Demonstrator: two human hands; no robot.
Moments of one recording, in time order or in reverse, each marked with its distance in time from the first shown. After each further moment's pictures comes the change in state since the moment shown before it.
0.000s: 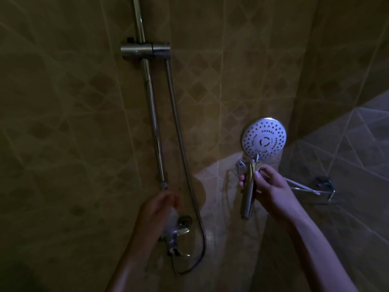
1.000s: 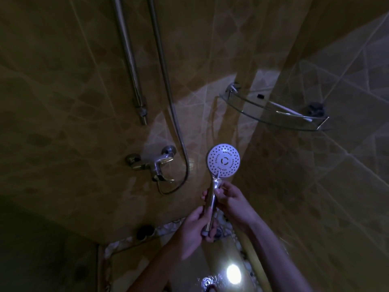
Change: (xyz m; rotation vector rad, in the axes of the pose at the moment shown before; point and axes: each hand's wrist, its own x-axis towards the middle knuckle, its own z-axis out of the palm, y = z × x) left_hand -0.148 -0.129 0.089 -0.521 -0.415 -0.870; right_hand -0.110 0.184 -0.012 -0.026 0.105 0.518
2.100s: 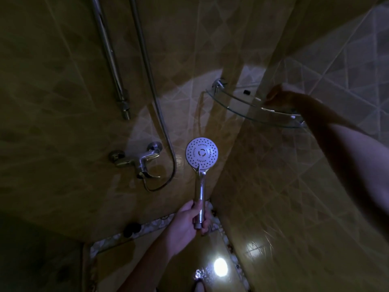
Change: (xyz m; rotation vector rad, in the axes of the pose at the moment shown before) left_hand 0.013 0.006 0.019 -0.180 -0.039 -0.054; right_hand 0.131 -0.285 -0.143 -1.498 0.403 -0.086
